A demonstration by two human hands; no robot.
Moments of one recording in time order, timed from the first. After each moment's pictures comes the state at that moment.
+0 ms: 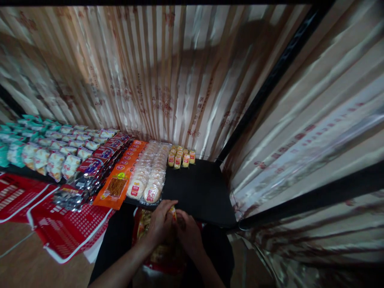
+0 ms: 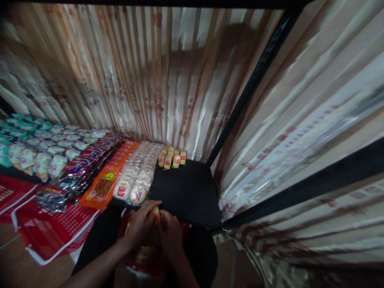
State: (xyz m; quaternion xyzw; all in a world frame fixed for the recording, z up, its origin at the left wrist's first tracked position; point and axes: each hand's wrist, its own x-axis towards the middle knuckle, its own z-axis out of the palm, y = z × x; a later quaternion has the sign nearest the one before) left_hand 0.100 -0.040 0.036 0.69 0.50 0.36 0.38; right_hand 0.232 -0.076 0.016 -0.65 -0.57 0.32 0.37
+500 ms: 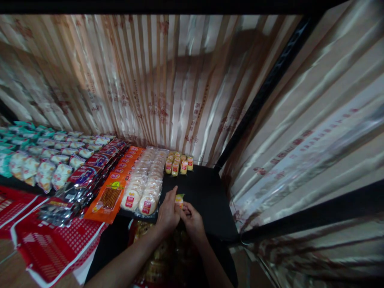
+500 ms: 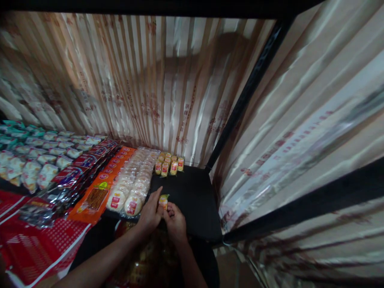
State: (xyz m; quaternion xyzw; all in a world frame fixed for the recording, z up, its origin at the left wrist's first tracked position) left_hand 0.143 0.014 0.044 0.71 0.52 0.35 0.32; right_hand 0.258 -0.012 0.002 -0.62 -0.46 0.40 0.51
